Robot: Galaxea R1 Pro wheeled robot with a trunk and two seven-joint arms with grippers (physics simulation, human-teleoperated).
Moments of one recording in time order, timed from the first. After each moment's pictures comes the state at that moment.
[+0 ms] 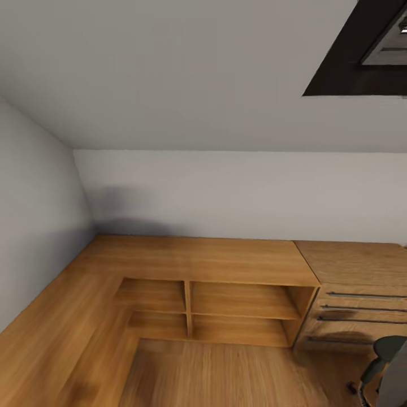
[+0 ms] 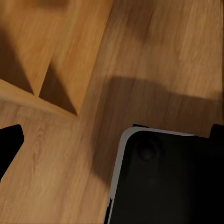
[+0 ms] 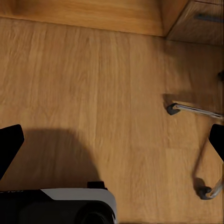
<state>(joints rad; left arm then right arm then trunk) 0.09 0.02 0.25 -0.02 -0.06 -0.76 0.06 -0.10 0.06 0.18 0.02 -0.03 -0.76 -0.28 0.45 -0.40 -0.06</state>
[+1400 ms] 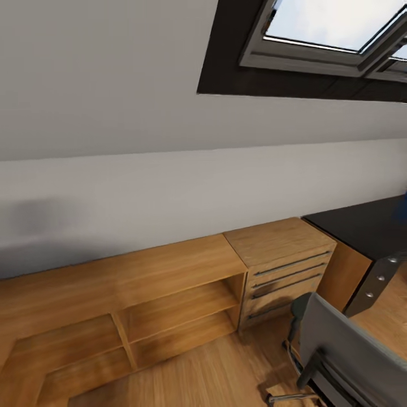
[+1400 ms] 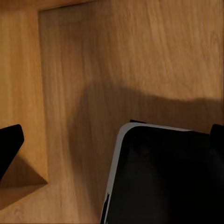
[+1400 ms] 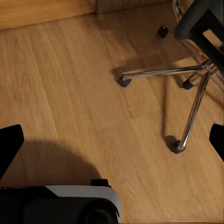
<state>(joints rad) 0.09 0.01 0.25 -0.02 -0.06 -0.76 0.06 -0.10 0.06 0.18 0.02 -0.03 -0.76 -0.26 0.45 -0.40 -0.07</state>
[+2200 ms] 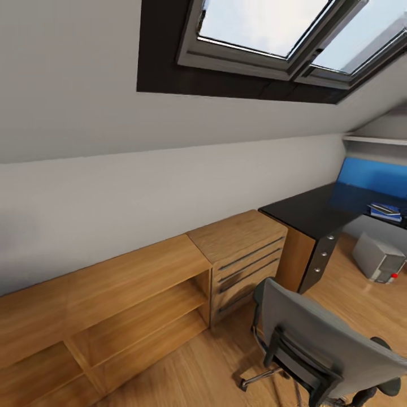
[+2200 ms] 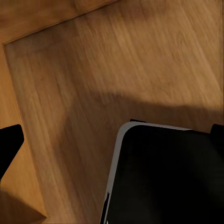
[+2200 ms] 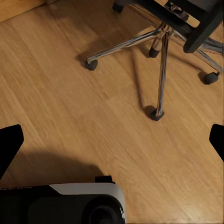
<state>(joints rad) 0.09 0.01 0.25 -0.02 -0.06 -0.75 0.06 -0.10 0.04 0.18 0.02 -0.13 -0.76 -0.18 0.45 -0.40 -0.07</state>
